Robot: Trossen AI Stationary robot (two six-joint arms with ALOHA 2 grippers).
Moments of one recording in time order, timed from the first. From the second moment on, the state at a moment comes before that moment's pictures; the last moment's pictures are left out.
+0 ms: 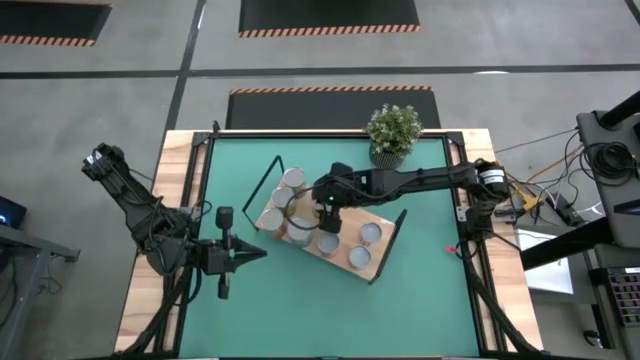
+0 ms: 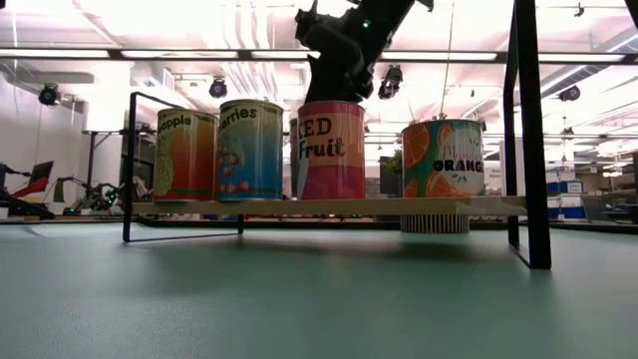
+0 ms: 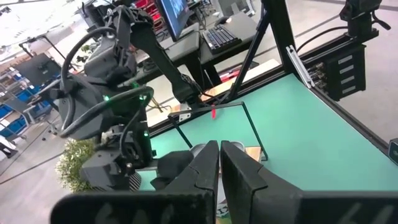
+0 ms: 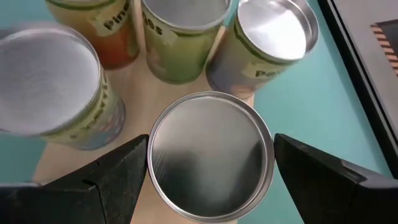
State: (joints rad) left arm -0.78 1.05 1.00 -0.24 -0.80 0.22; right arm -0.02 1.82 1.56 -0.64 0.23 0.06
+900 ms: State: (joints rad) left arm -0.78 1.05 1.00 -0.24 -0.80 0.22; right arm -0.01 1.81 1.61 -0.64 0.23 0.05
